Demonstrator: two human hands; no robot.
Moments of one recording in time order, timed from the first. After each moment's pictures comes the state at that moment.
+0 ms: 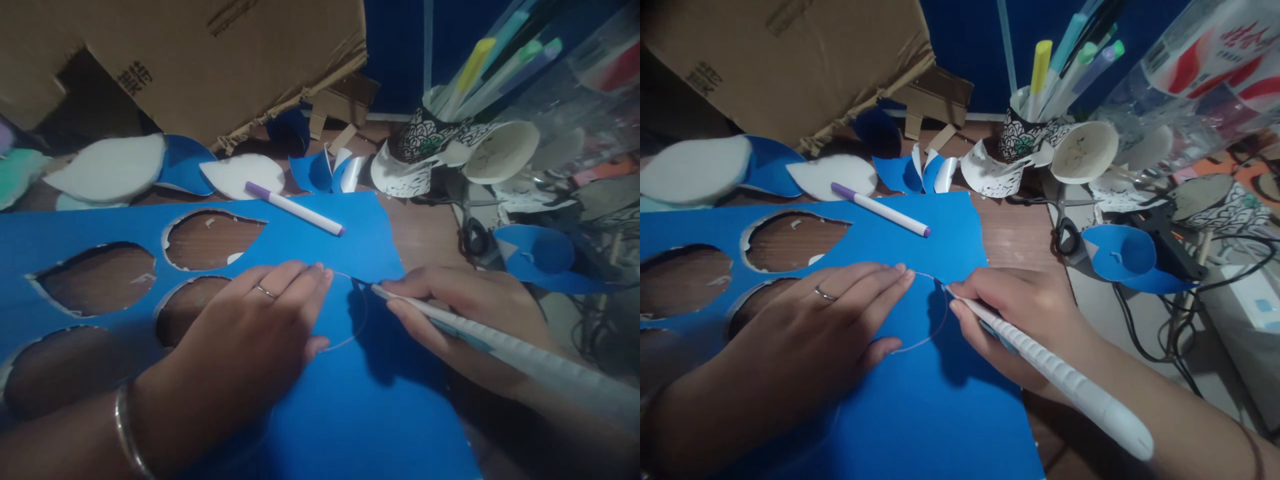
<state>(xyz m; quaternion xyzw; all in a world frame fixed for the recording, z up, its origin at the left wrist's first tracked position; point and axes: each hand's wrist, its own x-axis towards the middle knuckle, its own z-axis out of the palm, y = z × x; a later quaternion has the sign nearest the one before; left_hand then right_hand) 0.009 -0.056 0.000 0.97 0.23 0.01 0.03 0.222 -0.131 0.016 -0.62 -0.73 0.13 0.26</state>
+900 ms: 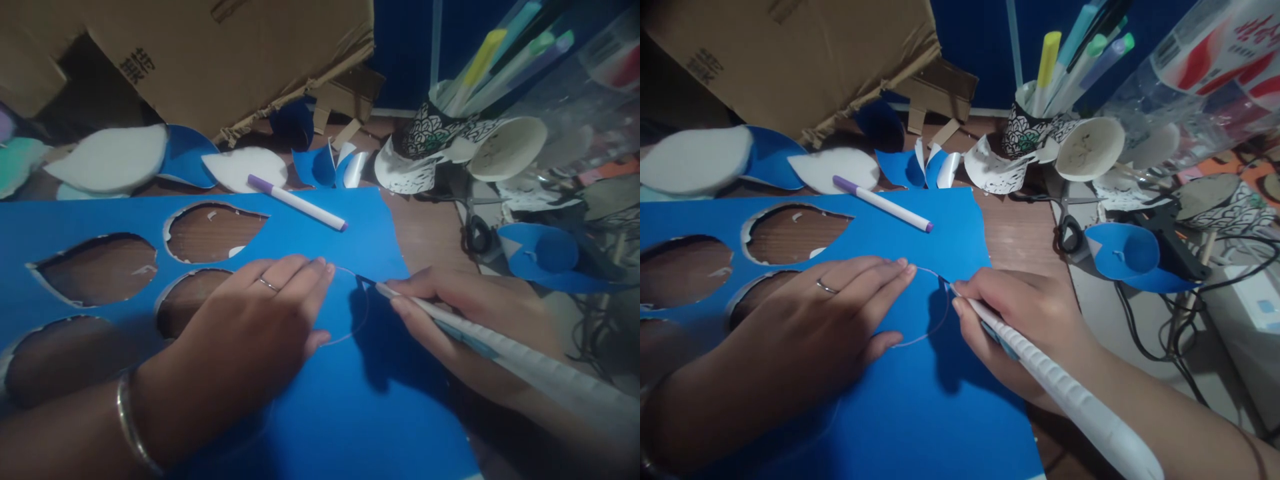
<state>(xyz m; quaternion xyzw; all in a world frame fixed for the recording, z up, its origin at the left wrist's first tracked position) 0.008 -0.058 0.003 0.97 0.23 0.00 0.04 0.215 -0.139 0.017 -0.67 -0.70 0.09 0.23</state>
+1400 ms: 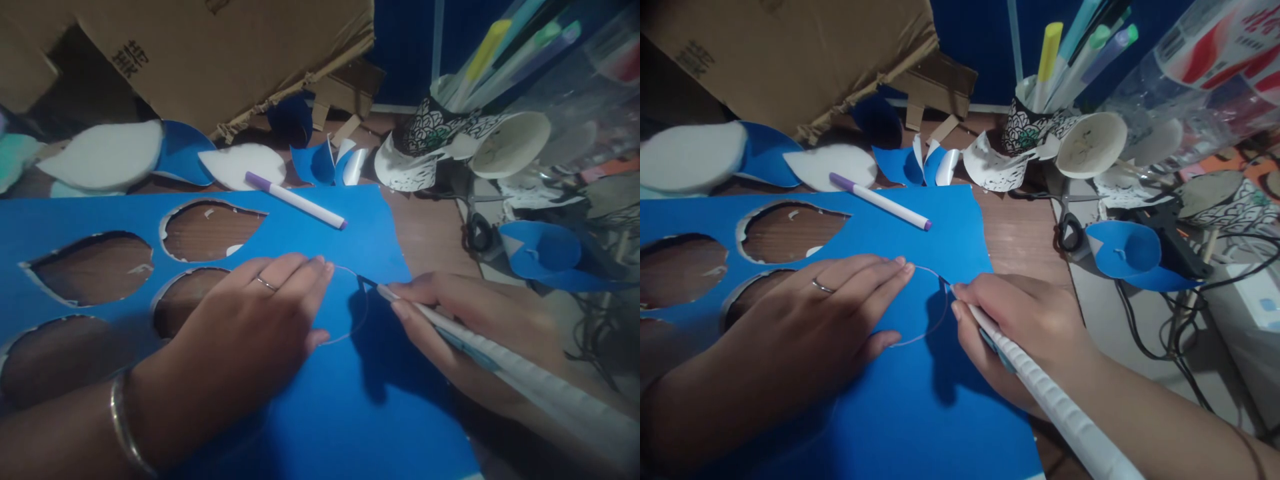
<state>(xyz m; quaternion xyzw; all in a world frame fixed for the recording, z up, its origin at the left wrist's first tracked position) 0.009 -0.057 0.001 0.98 0.21 0.00 0.03 0.213 -0.144 0.012 -0.65 -0.71 0.07 0.26</state>
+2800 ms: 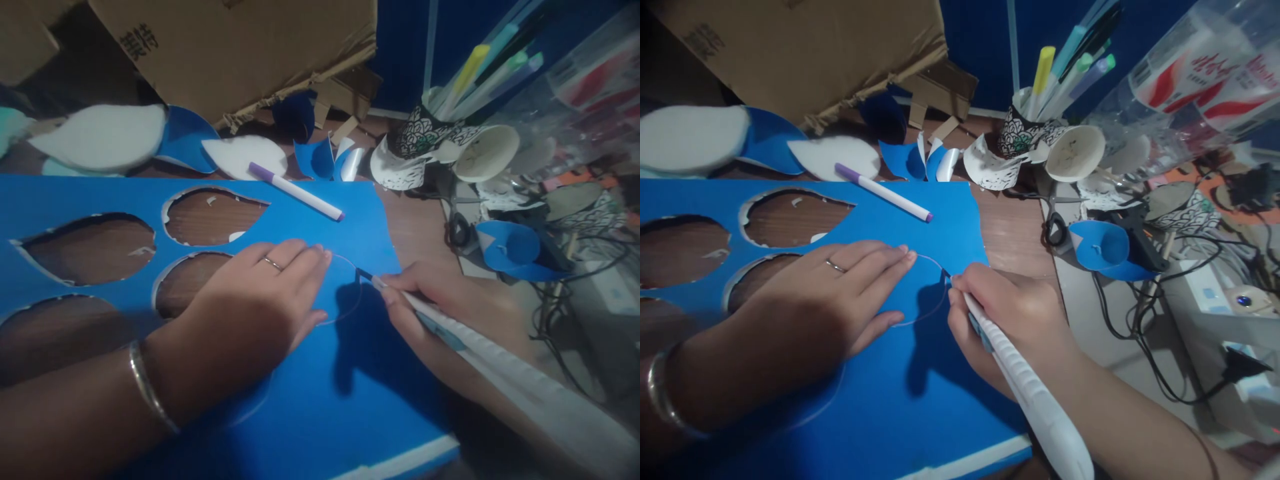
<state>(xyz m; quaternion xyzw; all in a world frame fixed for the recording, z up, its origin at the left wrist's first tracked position) 0.003 -0.059 0.002 0.98 0.20 0.02 0.02 0.196 -0.149 0.025 -0.68 -0.70 0.05 0.21</state>
